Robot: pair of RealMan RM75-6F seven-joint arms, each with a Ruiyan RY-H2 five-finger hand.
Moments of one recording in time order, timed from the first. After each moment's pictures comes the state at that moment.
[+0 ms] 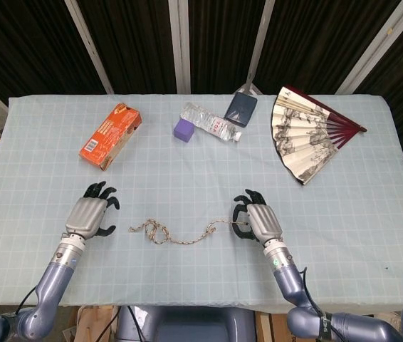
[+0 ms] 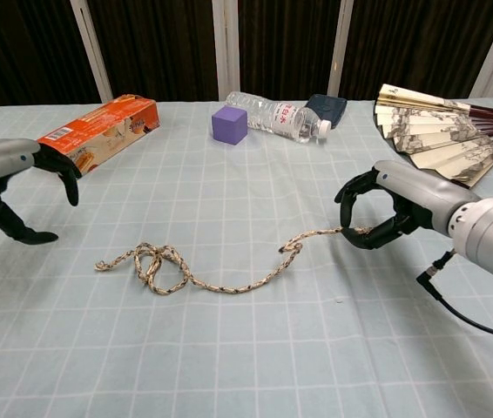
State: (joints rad) left arm -0.51 -1.46 -0.17 -1.73 1.01 1.10 0.58; right arm 0.57 -1.68 0.22 -1.58 -1.01 1.06 -0.24
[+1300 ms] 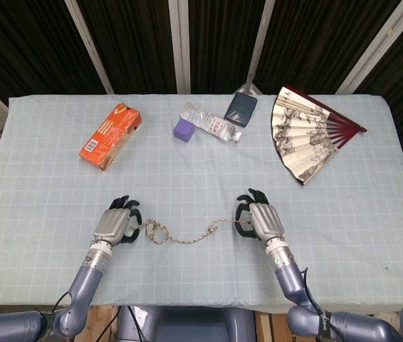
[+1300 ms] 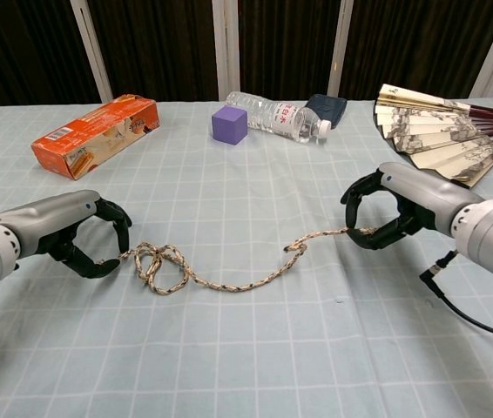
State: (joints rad) left arm -0.58 -1.67 -0.16 -1.62 0.87 1.10 0.52; right arm 0.57 -1.68 0.22 -1.56 -0.99 1.07 -0.24
